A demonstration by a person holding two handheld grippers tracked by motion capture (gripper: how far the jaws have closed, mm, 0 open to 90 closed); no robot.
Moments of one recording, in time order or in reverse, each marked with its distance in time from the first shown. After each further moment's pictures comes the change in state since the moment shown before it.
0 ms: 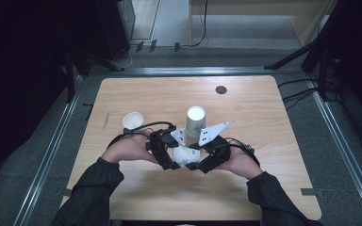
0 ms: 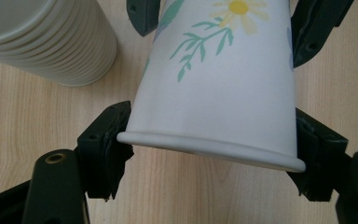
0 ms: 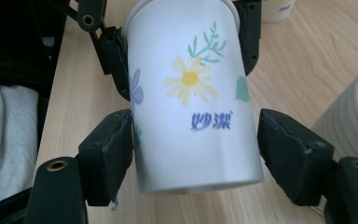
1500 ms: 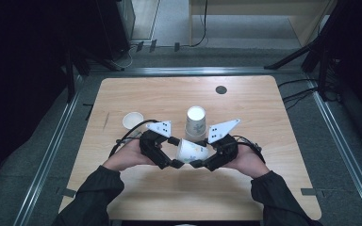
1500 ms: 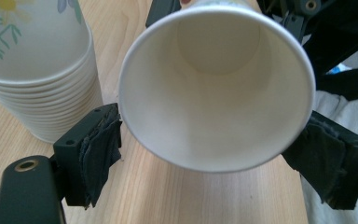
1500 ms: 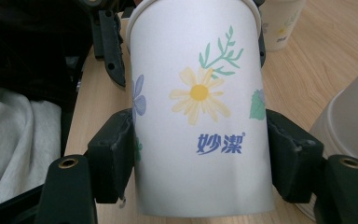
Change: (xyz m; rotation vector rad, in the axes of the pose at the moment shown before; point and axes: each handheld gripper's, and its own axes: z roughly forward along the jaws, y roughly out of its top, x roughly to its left) left arm 0.003 -0.034 -0.009 -0.468 -0.126 -0.147; right arm 0.002 0.001 -0.026 -0.094 0.042 -0.006
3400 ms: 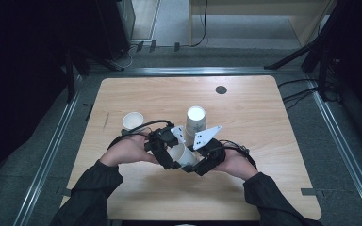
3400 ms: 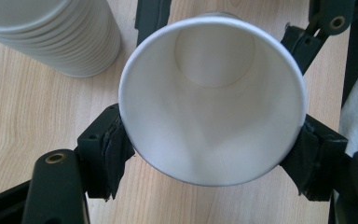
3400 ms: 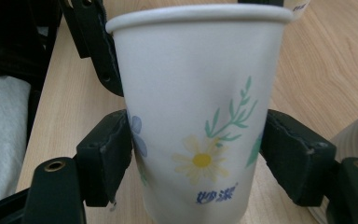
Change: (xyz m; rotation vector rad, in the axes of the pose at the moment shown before) left arm -0.012 0.032 0.015 0.452 0.156 0.056; right arm -0.001 -0.005 0.042 0.110 -0.038 -0.034
